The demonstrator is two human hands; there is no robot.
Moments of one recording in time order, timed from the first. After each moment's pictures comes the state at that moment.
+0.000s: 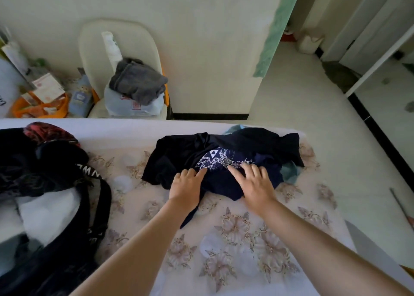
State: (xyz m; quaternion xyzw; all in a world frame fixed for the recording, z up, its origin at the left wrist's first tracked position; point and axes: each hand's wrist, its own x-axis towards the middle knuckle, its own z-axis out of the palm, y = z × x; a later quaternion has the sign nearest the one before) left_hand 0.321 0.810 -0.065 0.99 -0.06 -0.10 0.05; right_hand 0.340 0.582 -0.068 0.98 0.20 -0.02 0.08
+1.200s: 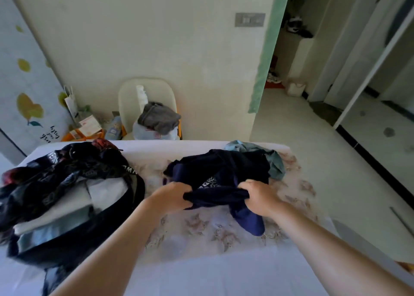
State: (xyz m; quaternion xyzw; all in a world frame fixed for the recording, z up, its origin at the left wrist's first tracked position) left_hand 0.157 0.878 0.084 0.96 -0.12 -0.19 0.16; right_hand 0.181 0.586 0.067 0.96 0.18 -0.11 -0.17
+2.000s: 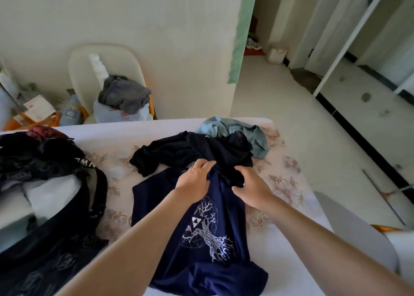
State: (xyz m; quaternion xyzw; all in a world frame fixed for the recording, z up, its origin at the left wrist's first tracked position) left_hand 0.234 0.748 -0.009 0.96 -0.14 -0.12 0.20; right_hand 0.218 0.535 -0.026 0.95 -0.01 -0.15 -0.28
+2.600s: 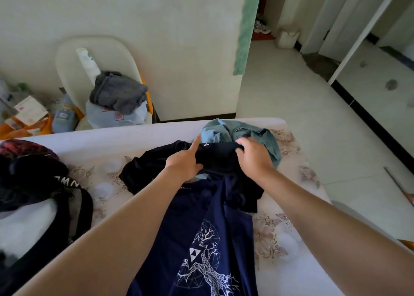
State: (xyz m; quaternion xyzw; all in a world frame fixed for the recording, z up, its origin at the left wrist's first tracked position) left_hand 0.378 0.759 -0.027 0.98 -0.05 -0.17 0.09; right_hand 0.364 0.542 -0.014 0.96 0.02 0.04 -0.27
